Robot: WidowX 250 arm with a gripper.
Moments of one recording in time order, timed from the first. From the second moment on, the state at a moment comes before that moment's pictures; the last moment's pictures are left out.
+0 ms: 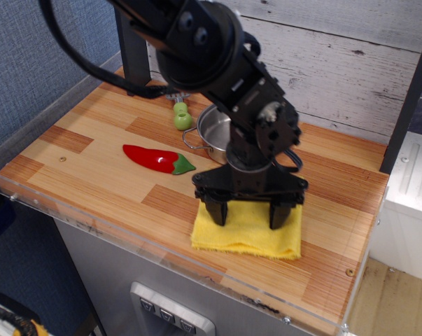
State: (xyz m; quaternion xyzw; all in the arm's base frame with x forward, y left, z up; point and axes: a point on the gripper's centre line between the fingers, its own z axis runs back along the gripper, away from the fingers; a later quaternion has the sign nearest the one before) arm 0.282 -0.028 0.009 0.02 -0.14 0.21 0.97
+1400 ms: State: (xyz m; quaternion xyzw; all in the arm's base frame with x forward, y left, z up) arm 0.291 0.117 0.011 0.07 -0.09 0.34 0.93
